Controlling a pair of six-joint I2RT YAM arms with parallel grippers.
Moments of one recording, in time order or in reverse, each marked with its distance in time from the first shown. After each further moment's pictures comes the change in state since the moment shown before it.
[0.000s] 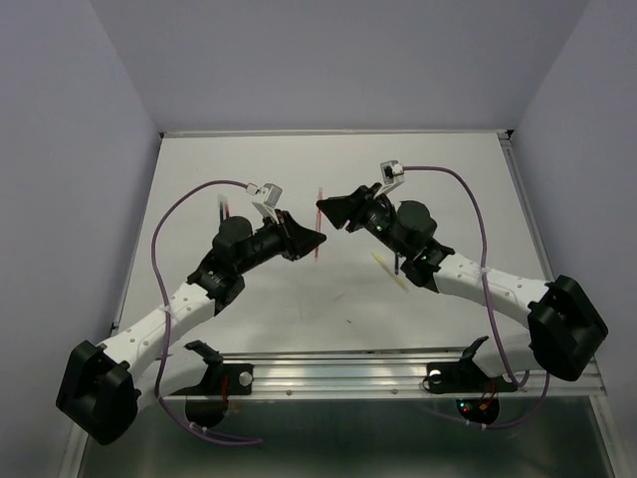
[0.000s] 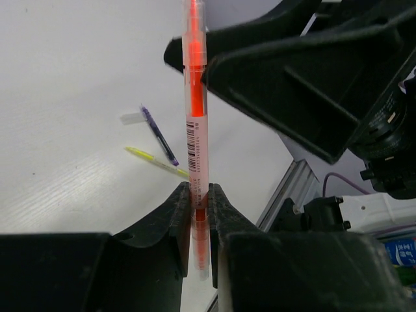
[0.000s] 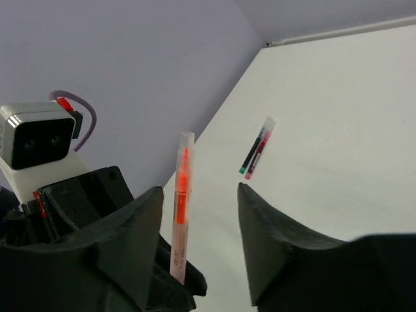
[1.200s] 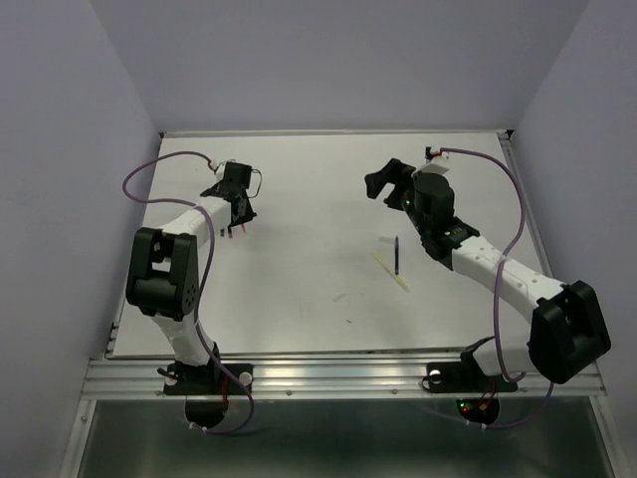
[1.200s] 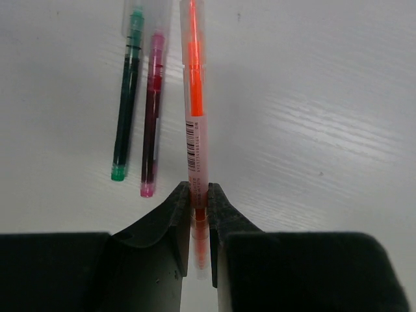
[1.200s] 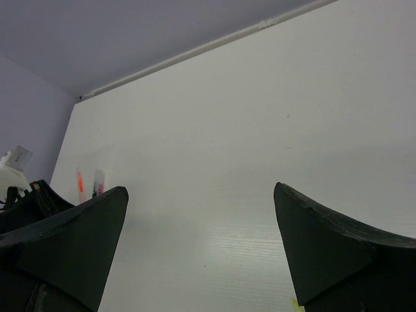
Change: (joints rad) left arm 0.366 0.714 0.543 -0.655 -0.668 0.206; right arm -0.243 -0.014 0.102 -0.420 0.296 -0.078
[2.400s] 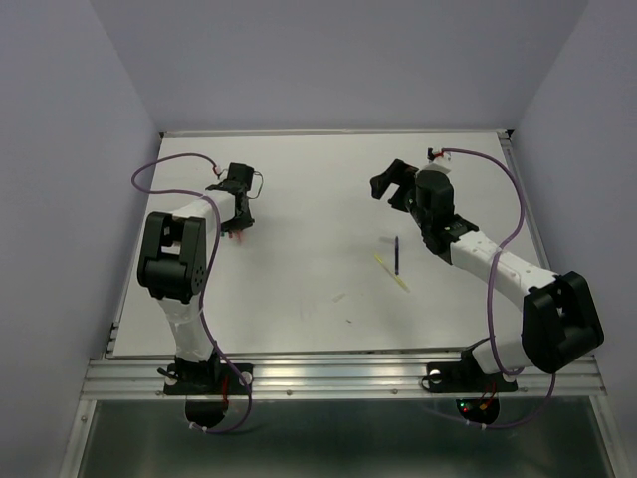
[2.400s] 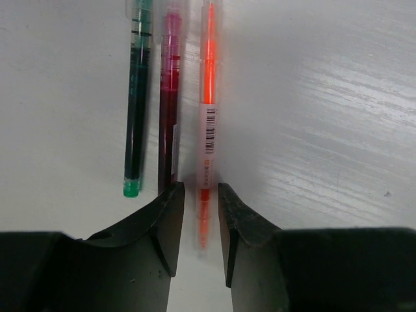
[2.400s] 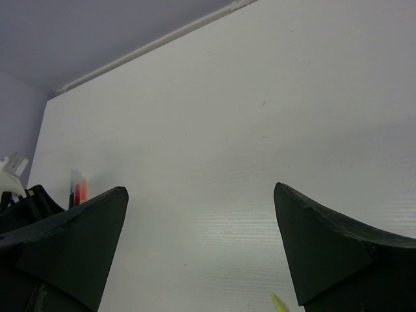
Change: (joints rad) left arm 0.030 0.163 0.086 -0.089 -0.034 0.067; right arm -0.068 0.058 0.000 -0.026 -0.035 0.019
